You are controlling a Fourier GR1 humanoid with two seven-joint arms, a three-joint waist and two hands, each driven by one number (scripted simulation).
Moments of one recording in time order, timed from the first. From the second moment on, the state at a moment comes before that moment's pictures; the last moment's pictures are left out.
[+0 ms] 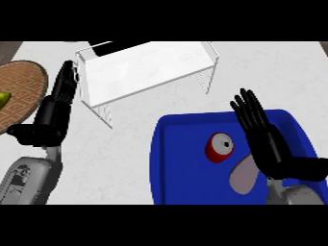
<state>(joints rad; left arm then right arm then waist) -0.27 0.24 -0.08 -1.44 0.10 0.18 -0.14 -0.10 -0.25 0.29 -1.57 -0.44 -0.06 -0.22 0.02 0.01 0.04</state>
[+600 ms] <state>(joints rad) -0.06 0.26 -0.02 -1.29 0.19 0.17 0.08 0.24 -0.55 0.03 -1.40 -0.23 -0.53 0.15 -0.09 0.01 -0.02</state>
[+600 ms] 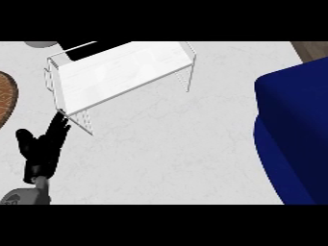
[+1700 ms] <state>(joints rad) -0.09 0.27 -0.06 -1.33 0.24 0.08 0.26 0.32 -1.07 0.09 -2.21 -0.20 -0.54 1.17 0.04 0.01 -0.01</state>
